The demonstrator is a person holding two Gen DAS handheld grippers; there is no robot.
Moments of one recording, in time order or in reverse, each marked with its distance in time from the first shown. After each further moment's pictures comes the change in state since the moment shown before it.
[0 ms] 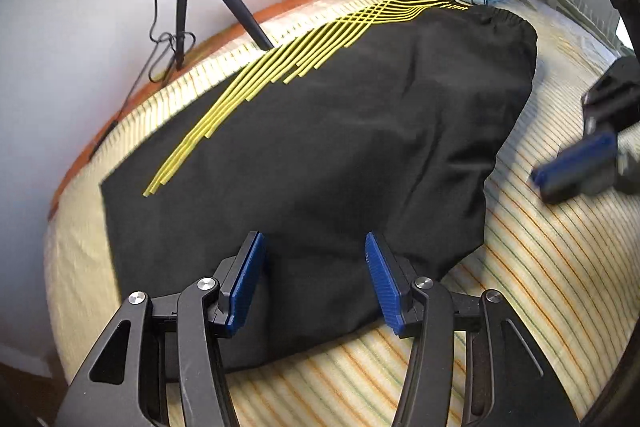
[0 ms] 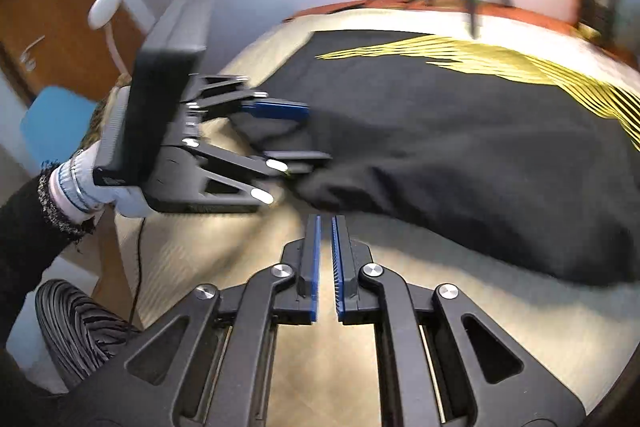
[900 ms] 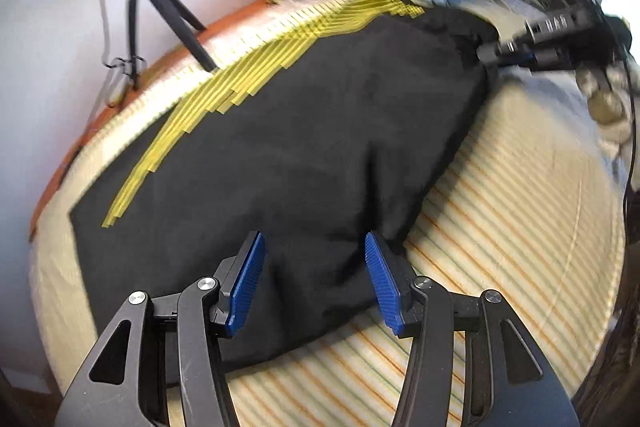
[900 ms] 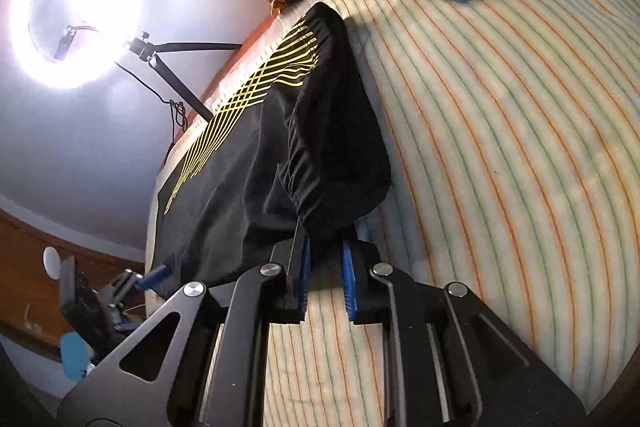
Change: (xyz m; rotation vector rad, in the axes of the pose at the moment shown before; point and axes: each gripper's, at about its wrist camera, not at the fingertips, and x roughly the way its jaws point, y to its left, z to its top) left arm -0.009 -0.032 0.025 0.026 0.012 -0.091; right arm -0.069 -0.196 -0.054 0.761 -0.222 -0.106
